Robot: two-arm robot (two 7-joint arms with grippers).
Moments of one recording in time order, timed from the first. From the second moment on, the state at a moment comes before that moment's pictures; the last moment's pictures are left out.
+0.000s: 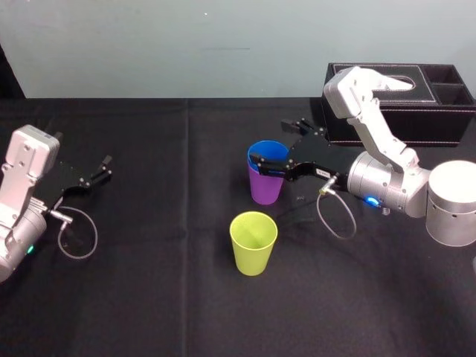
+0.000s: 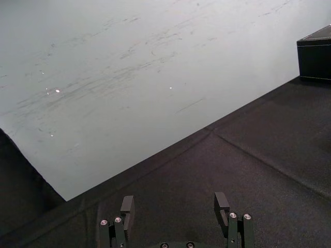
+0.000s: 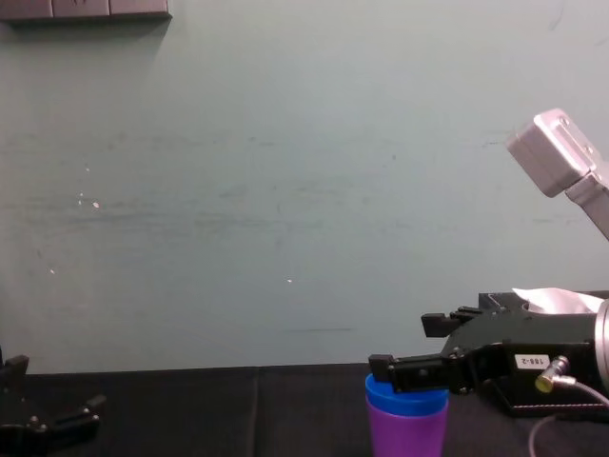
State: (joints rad) left arm -0.20 0.60 0.45 -1.41 -0.25 -0.12 0.03; right arm 0.42 0.43 -0.47 -1.43 0.27 0.16 0.49
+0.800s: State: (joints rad) left arm -0.20 0.60 0.45 -1.41 -0.25 -0.12 0.03; right arm 0.38 0.46 -0.45 -1.46 0.27 0.15 0.48
